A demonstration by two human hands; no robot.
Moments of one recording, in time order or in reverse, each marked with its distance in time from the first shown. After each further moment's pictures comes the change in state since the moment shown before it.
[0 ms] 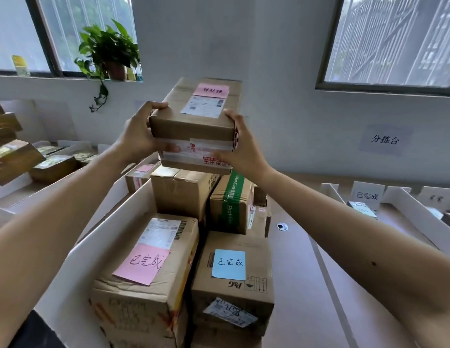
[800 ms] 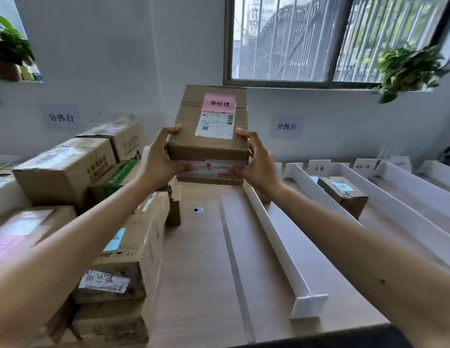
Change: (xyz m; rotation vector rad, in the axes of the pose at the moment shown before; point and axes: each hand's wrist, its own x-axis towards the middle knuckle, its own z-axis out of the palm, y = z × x) left_hand -0.125 0.186 0.269 -0.117 -0.069 0.168; right_hand -0.210 0.033 -0.294 -0.123 0.202 0.207
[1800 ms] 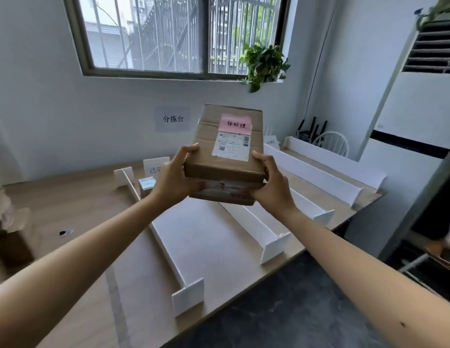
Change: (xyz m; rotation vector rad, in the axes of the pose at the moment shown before) left_hand -0.053 0.170 0.313 -0.211 -0.421 0.186; right_hand -0.172 0.077 -0.303 -0.352 0.357 0.295
